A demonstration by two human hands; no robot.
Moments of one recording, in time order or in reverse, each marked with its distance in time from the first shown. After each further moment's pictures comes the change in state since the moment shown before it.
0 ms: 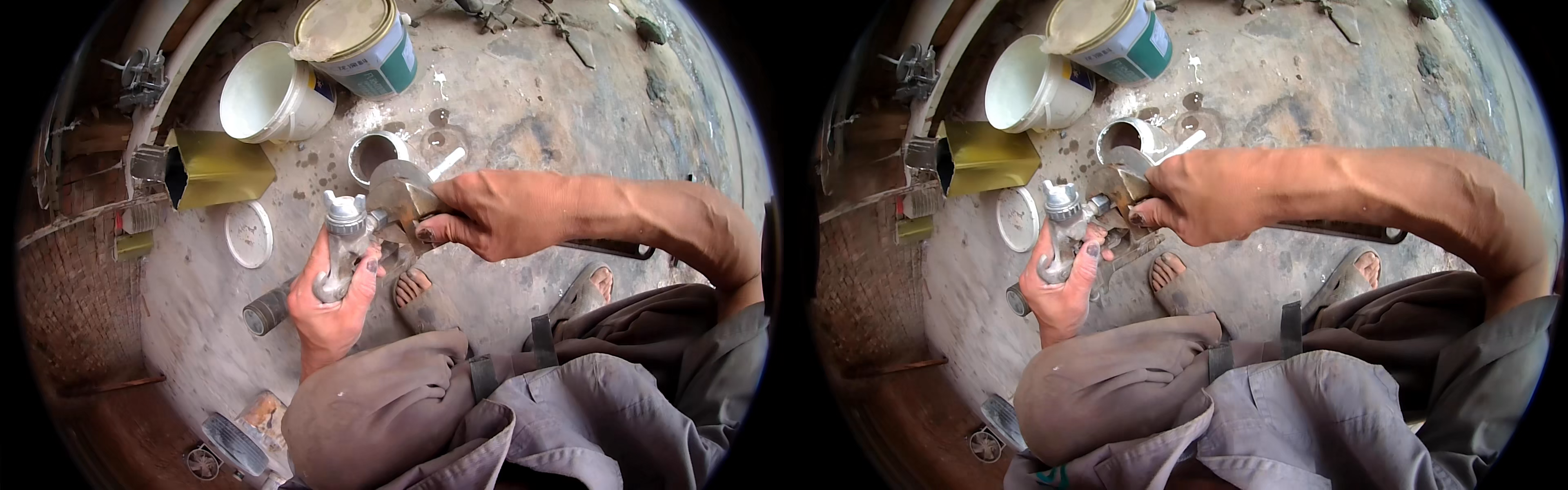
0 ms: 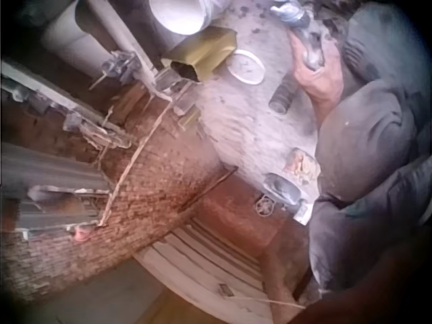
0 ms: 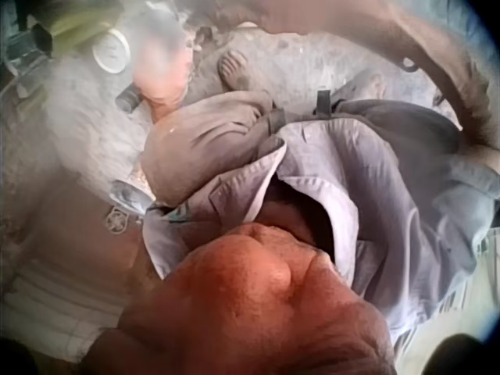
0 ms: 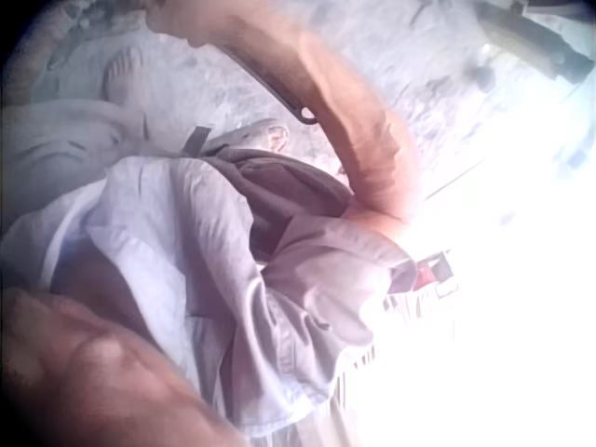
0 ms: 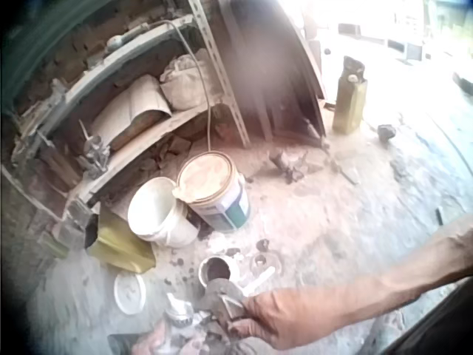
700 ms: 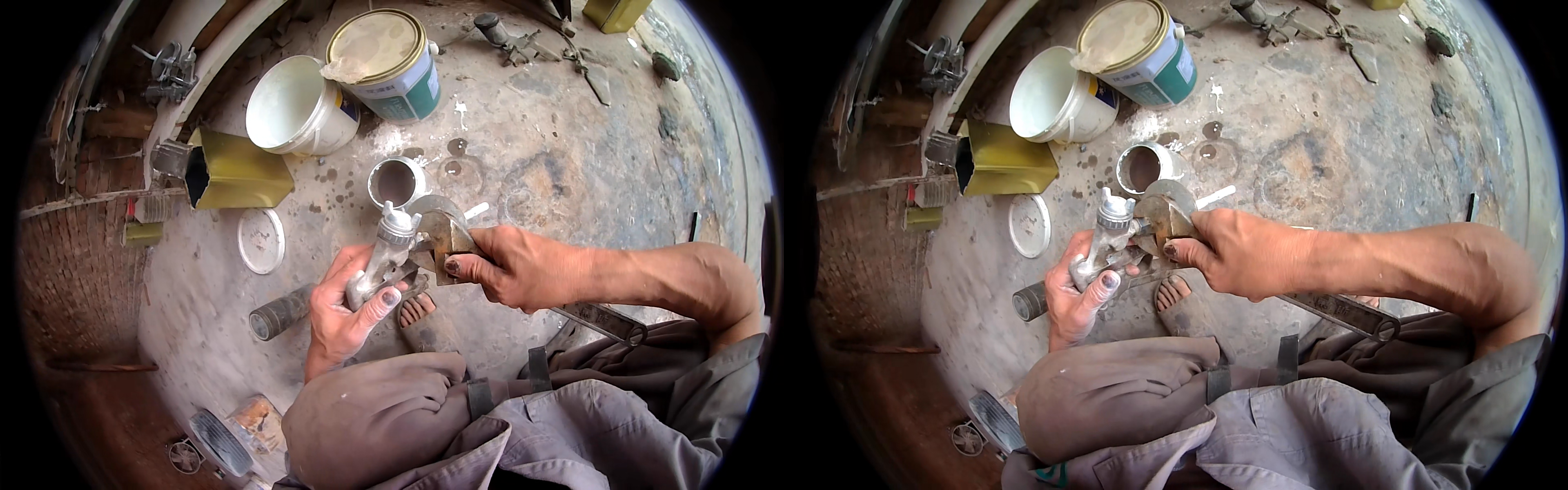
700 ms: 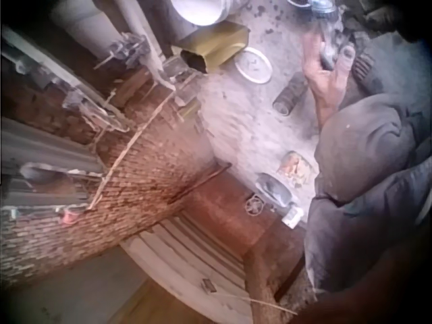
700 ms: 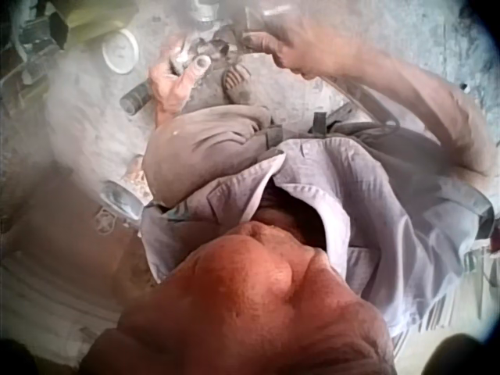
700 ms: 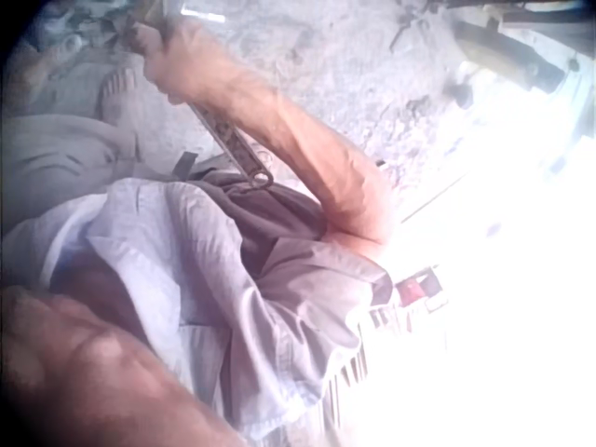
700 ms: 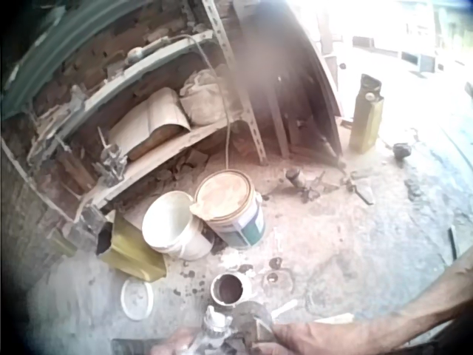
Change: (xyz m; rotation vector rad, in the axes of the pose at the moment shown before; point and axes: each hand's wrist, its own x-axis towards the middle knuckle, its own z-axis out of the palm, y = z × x) left_hand 0.012 -0.001 -0.014 -0.099 -0.210 0.015; right_hand -0.017 -0.009 0.007 0.405 -0.074 0.304
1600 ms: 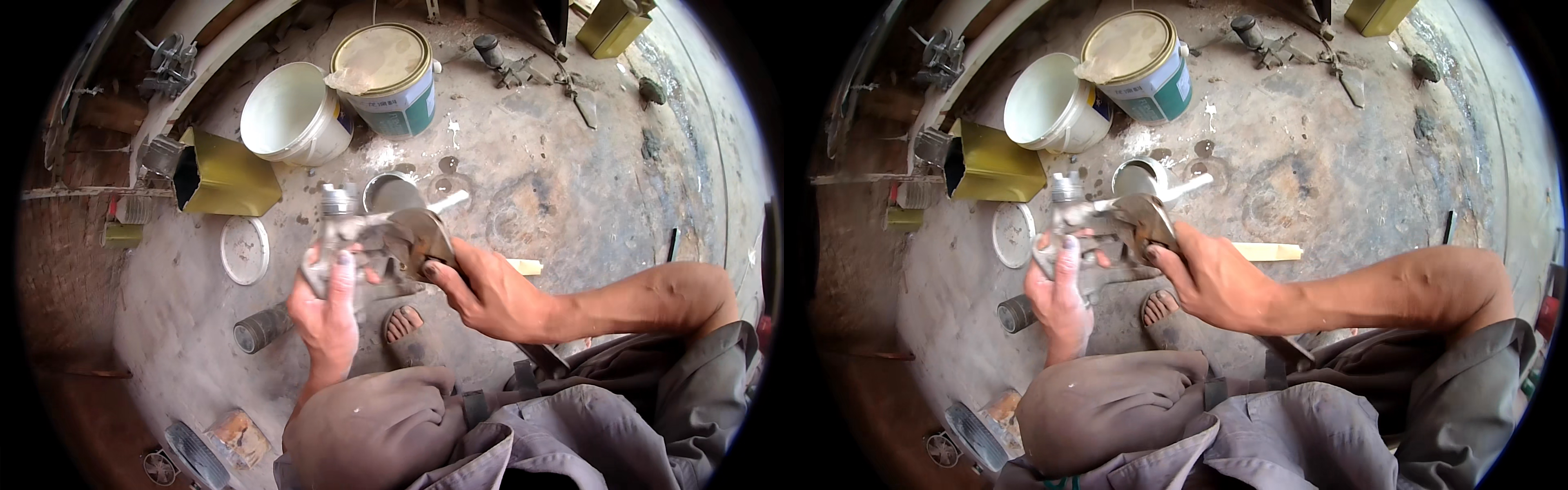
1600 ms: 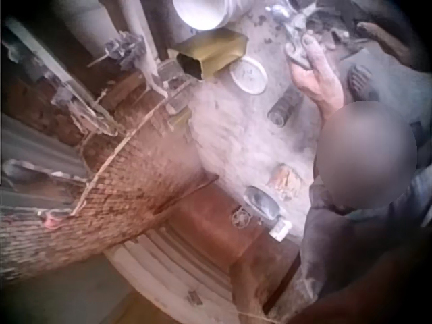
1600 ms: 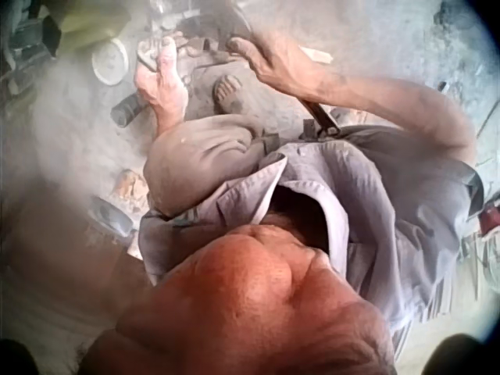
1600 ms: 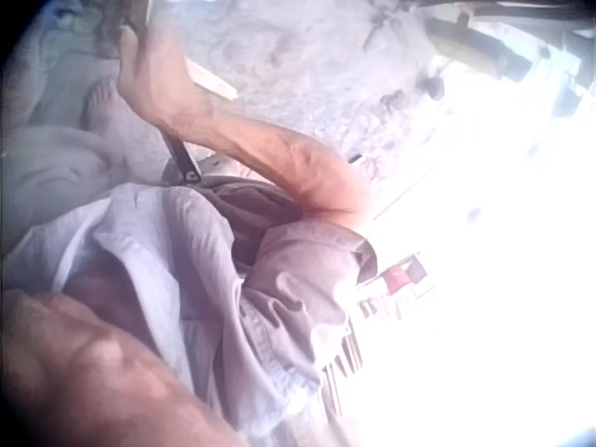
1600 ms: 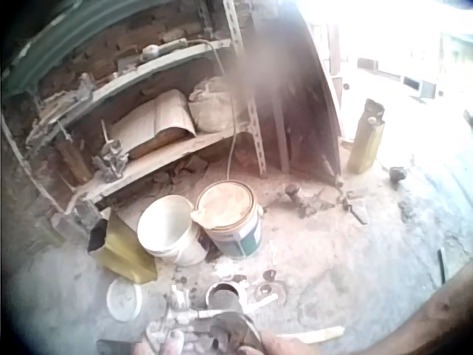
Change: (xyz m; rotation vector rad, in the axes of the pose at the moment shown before) left_hand 0.013 -0.004 0.009 -0.178 0.481 -0.051; right_hand 0.022 0.004 0.047 0.039 0.405 -0.184
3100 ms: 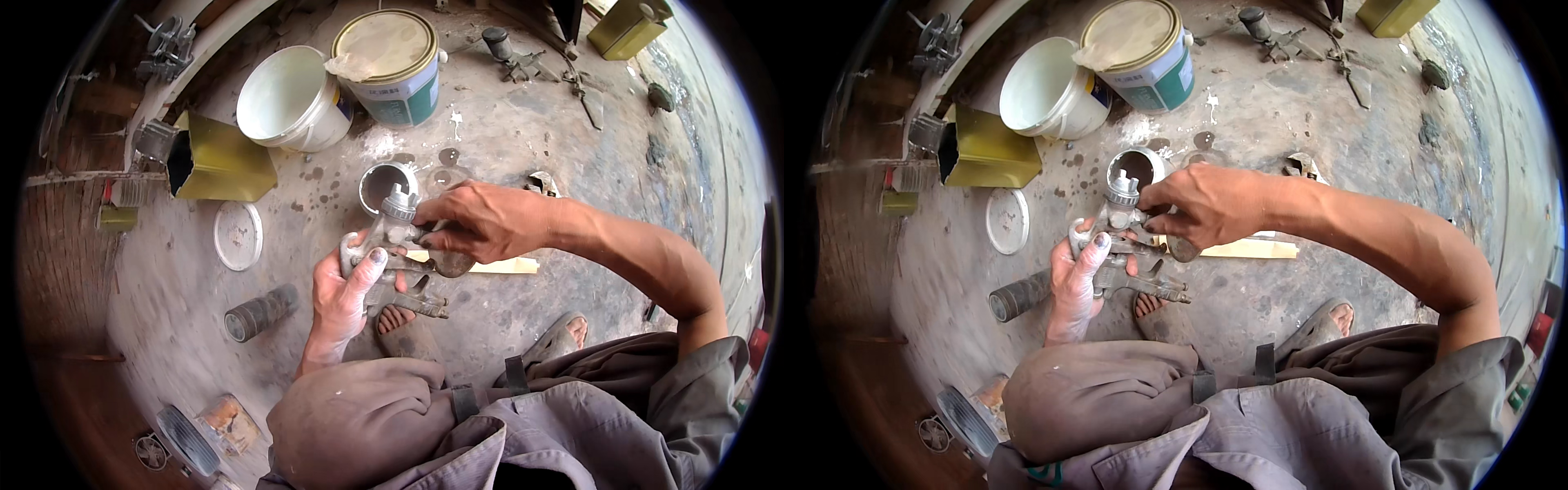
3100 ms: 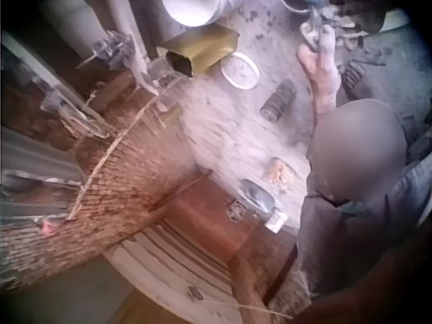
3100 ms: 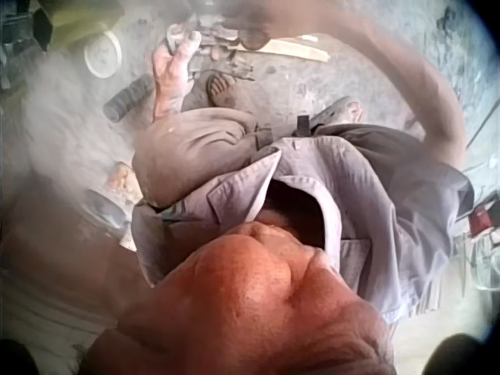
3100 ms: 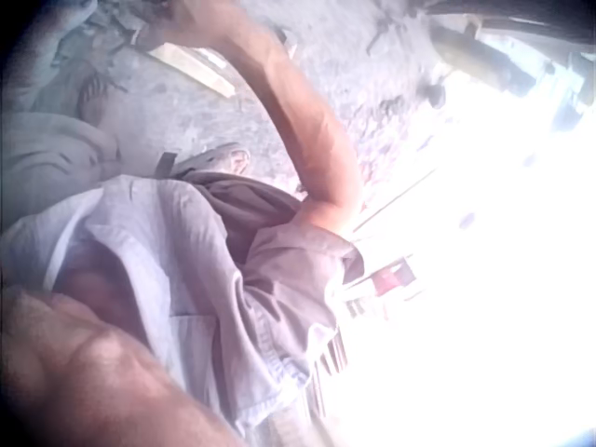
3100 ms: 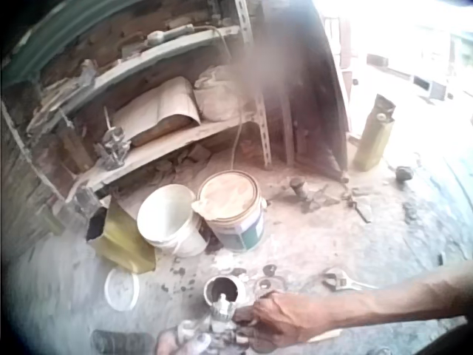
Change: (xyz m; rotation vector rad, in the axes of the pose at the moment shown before) left_hand 0.010 -0.025 0.004 -0.315 -0.382 -0.273; right_hand 0.077 0.015 -0.061 -0.410 -0.371 -0.501
